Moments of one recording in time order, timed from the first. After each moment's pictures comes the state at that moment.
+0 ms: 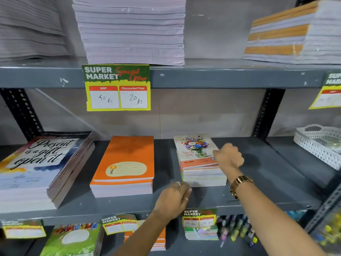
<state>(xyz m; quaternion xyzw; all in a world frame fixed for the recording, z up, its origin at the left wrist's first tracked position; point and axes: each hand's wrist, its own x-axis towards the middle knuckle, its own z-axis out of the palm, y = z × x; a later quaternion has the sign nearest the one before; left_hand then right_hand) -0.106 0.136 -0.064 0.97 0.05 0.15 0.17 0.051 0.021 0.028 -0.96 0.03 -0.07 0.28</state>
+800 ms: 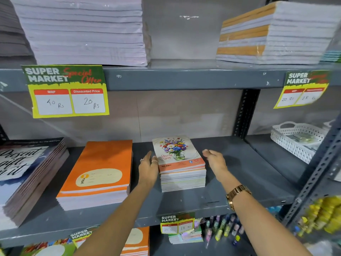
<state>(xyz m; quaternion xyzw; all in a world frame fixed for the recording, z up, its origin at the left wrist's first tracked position) -0.028 0.151 -0.018 0.77 0.29 0.24 0.52 0.088 -0.024 -0.007 -0.80 0.00 0.08 0.59</state>
